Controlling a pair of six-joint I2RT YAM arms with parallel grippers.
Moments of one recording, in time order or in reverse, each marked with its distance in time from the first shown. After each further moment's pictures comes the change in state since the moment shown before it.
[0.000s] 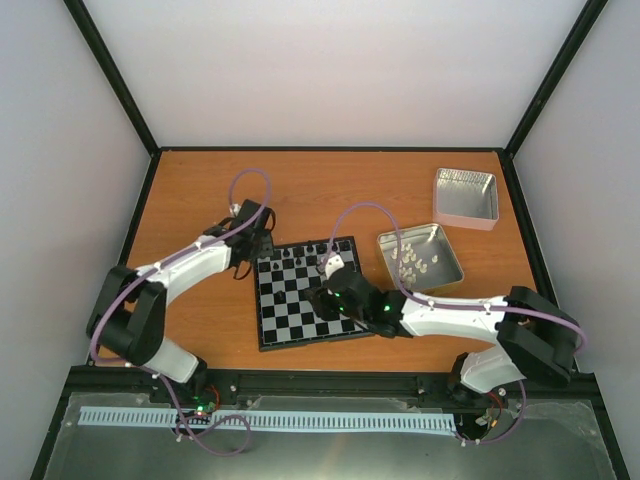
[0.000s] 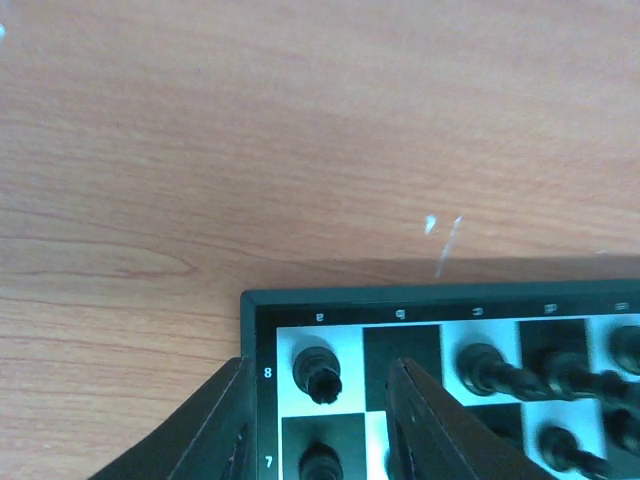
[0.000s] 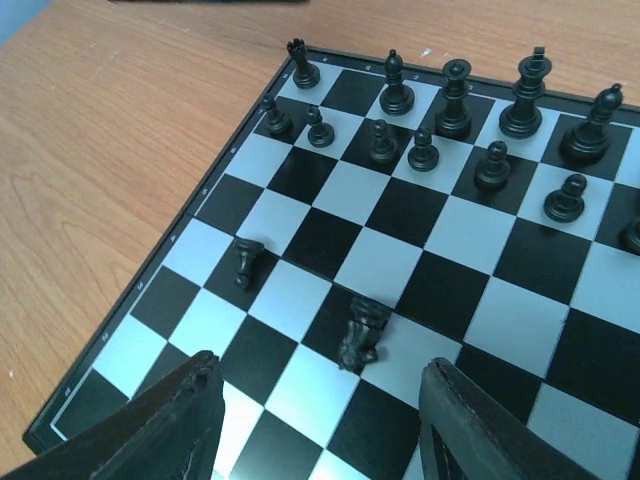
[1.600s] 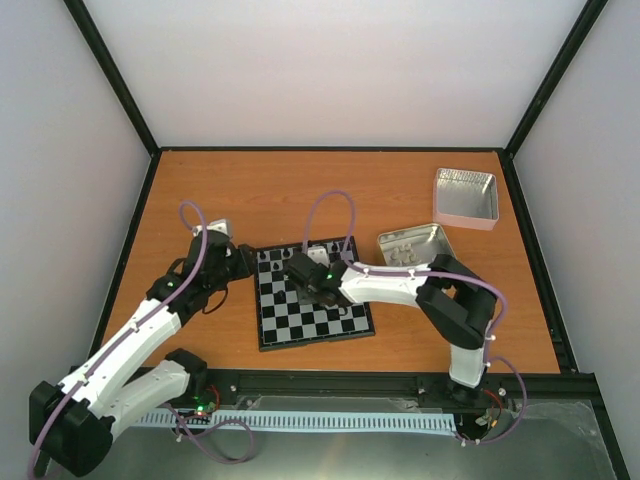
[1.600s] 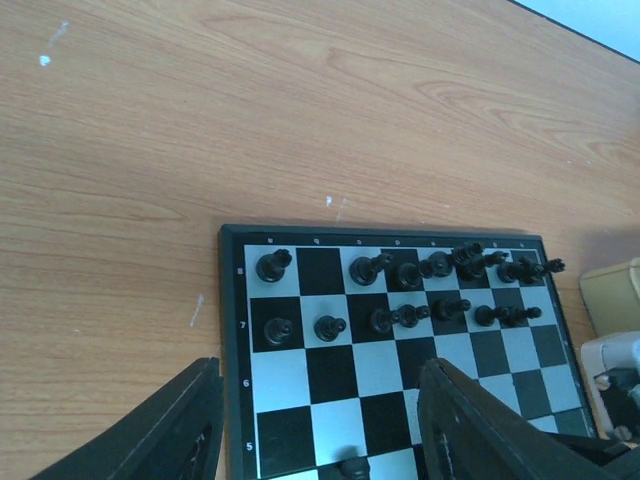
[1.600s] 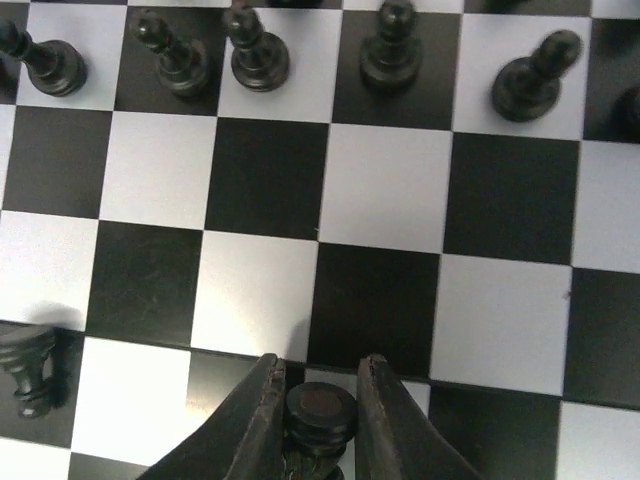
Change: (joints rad) left arm 0.000 -0.657 -0.264 -0.042 0.107 -0.054; right arm -0.013 0.505 0.560 -0.583 0.129 0.341
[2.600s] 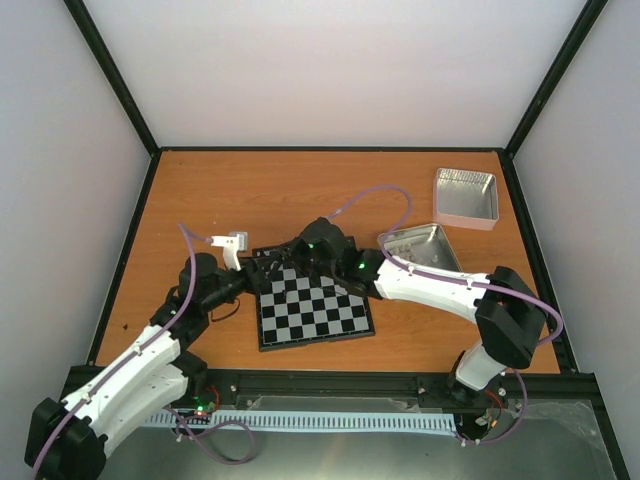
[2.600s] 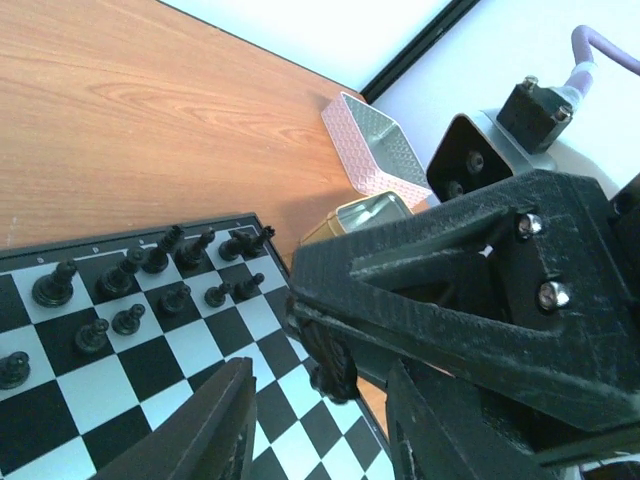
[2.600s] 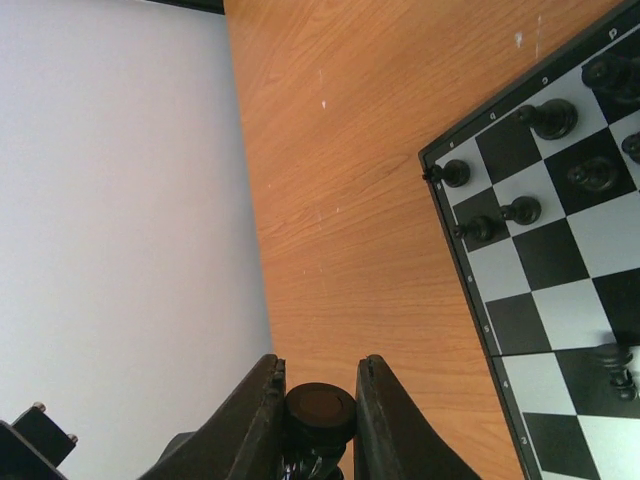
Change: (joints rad) left arm -0.021 -0.164 -0.294 0.541 0.487 -0.029; right arm -0.071 -0.291 -0.086 0.415 -0.250 0.657
